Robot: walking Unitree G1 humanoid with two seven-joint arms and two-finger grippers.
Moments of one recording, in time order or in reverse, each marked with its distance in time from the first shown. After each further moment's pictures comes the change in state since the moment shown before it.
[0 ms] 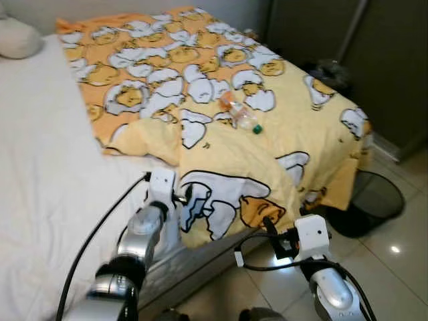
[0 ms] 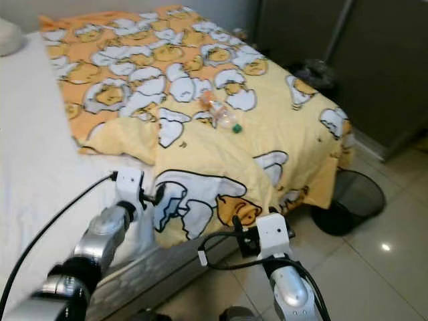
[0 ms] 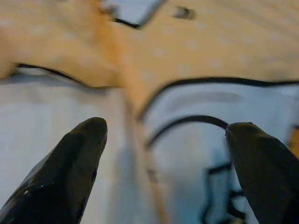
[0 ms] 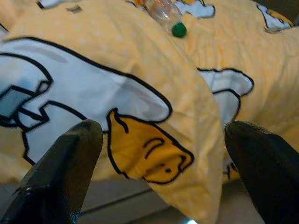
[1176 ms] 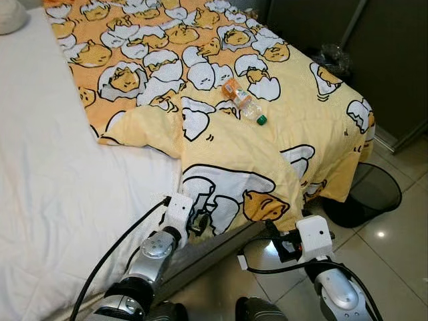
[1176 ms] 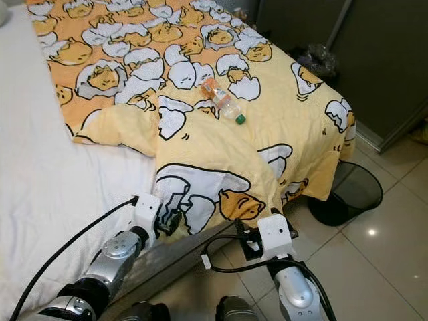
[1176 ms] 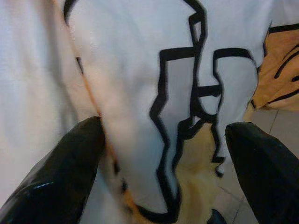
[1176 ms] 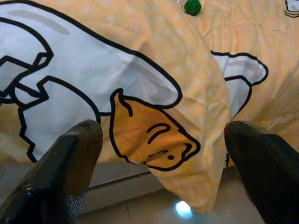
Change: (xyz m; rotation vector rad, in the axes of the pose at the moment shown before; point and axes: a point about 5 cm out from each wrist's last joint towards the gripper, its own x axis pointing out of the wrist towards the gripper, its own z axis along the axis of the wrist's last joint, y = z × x) left arm -0.010 -0.040 -0.040 0.045 0.129 -0.139; right arm -0.003 -0.005 0.002 -0.043 0.023 0.021
